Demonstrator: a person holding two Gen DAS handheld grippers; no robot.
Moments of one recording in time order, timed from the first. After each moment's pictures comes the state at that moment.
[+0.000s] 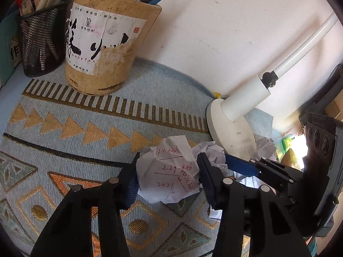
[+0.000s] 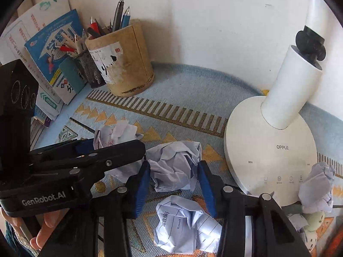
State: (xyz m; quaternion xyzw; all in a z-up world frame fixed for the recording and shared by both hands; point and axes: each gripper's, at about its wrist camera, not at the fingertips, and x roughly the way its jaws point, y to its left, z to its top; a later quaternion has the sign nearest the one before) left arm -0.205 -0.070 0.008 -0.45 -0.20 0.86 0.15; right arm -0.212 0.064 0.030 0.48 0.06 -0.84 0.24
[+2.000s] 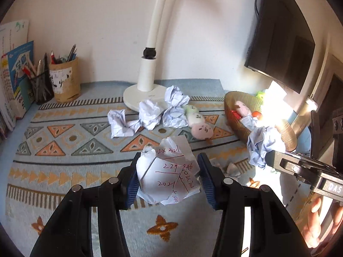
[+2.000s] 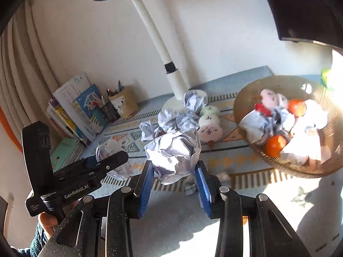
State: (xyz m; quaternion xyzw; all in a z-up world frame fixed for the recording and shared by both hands) left arm 0.013 0.087 0.093 -0.33 -0.03 0.92 0.19; right arm 0.056 0.313 0.101 0.33 -0.13 -0.92 0.17
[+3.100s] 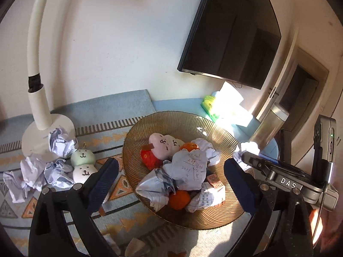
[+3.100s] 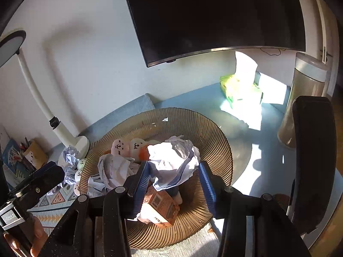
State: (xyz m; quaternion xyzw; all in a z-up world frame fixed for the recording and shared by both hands) left arm -0.069 0.250 0.122 -0.34 -0.05 0.88 0.33; right arm 0.006 0.484 0.108 0.34 -0.14 -0.93 -0.09
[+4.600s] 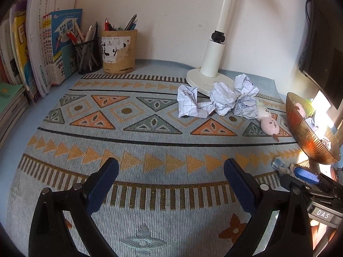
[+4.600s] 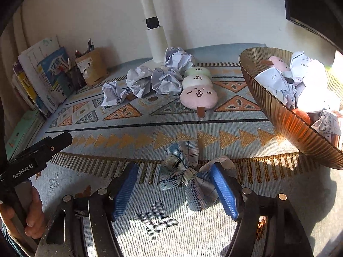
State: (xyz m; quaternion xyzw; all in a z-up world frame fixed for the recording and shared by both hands) left arm -0.010 0.015 0.027 -0.37 -0.06 0.92 0.03; right arm 0.006 0.261 0.005 0.42 -0.05 -0.90 0.12
